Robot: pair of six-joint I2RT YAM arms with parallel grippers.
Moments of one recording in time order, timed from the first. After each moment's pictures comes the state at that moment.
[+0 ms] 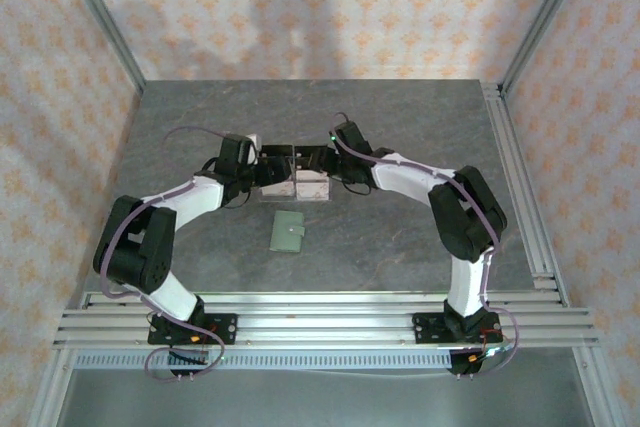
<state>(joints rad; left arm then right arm) -0.25 1.60 0.86 -0.04 0.19 -0.52 0.61 1.90 1.28 -0.21 -0.10 0.82</state>
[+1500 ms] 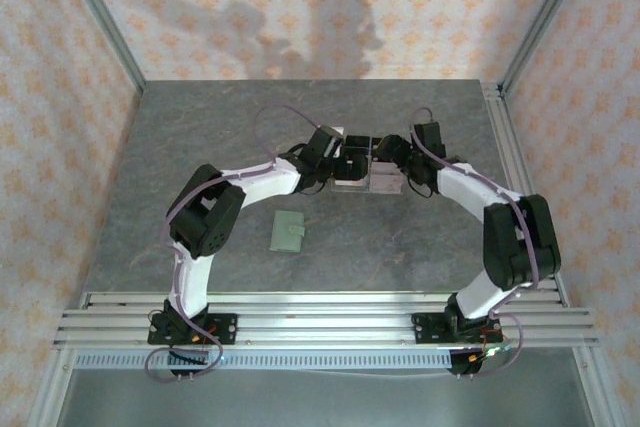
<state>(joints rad) -0.63 2.01 1.37 -0.10 0.04 -0.57 0.23 1.57 0.97 -0.18 -0.07 0.78</state>
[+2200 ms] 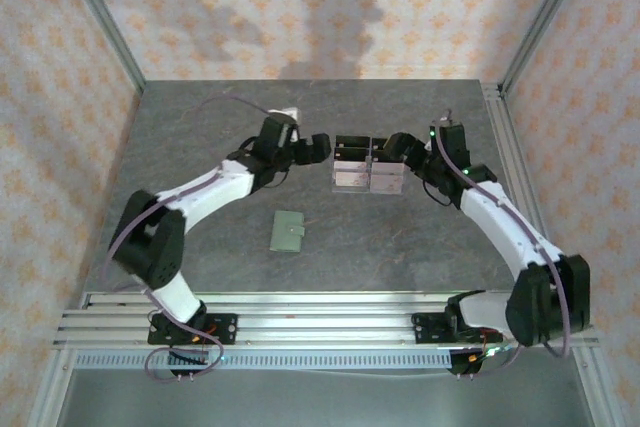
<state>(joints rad) -0.47 1.61 1.13 -0.12 -0.02 -0.57 0.26 1.24 0.96 -0.42 -0.13 0.71</state>
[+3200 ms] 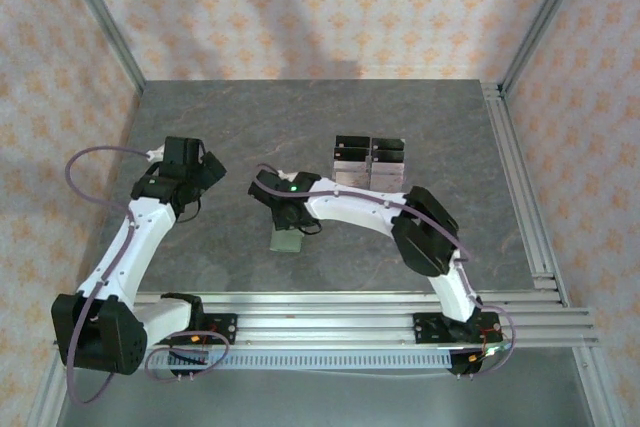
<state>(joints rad) -0.04 1.14 0.93 -0.72 -0.22 -0.78 1.07 2.08 1.69 -0.92 0.23 0.82</state>
